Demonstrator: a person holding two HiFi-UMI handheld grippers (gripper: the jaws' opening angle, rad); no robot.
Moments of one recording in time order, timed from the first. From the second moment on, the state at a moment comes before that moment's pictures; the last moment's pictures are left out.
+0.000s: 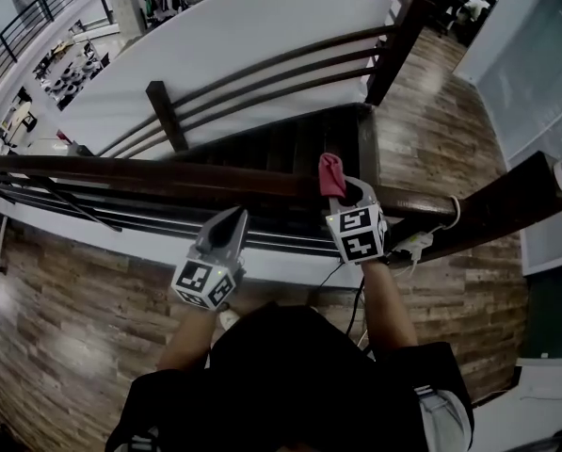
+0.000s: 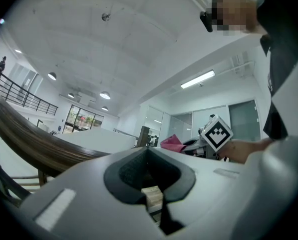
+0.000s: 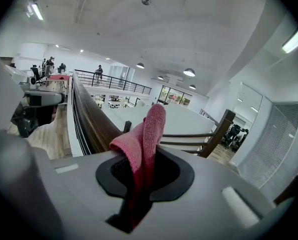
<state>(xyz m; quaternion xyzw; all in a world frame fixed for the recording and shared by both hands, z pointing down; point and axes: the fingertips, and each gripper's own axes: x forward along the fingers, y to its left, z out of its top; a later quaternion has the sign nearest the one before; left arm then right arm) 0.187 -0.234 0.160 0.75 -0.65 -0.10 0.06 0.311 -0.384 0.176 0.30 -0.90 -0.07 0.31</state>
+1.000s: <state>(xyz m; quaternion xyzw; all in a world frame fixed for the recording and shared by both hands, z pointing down) 0.091 -0.189 0.155 0.75 -0.66 -0.10 0.05 0.198 -0.337 0.173 0.31 -0.90 -0.09 0.30</state>
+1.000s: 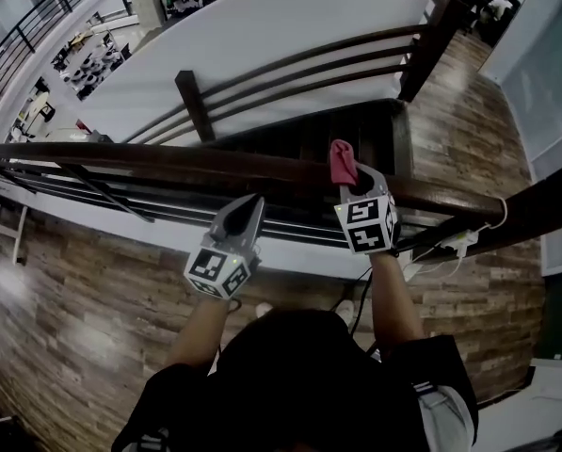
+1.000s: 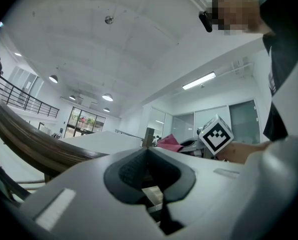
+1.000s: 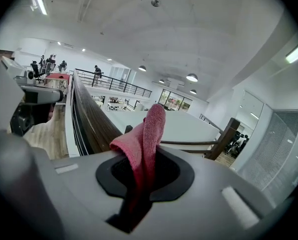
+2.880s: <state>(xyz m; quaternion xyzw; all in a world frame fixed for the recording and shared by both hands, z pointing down) -0.105 -0.131 0.153 0.73 -0.67 -0.09 0.05 0.011 -0.241 0.180 0.19 -0.92 -0.08 0.34</state>
